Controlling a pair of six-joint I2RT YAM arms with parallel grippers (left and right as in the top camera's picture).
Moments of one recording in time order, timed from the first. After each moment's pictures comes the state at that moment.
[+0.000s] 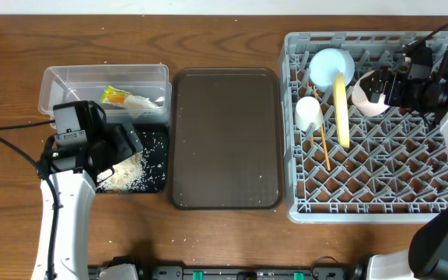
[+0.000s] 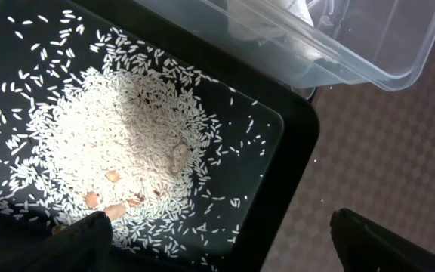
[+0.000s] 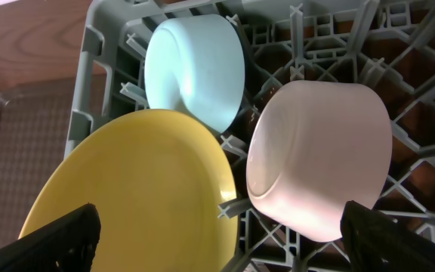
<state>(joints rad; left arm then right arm) 0.21 1.25 0.92 -0.78 0.17 -0.33 -0.28 1.65 1.37 -0.71 -0.47 -0.07</state>
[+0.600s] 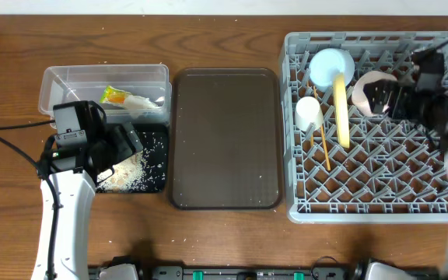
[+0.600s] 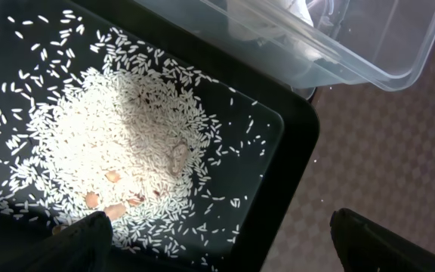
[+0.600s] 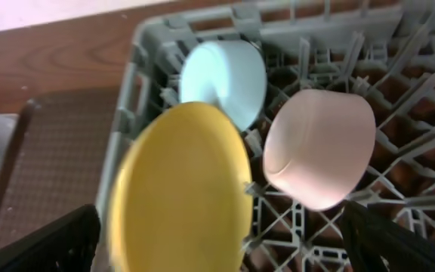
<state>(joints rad) 0.21 1.25 0.92 -0.78 0.17 -0.33 -0.28 1.38 1.25 -0.71 -0.47 -0.07</state>
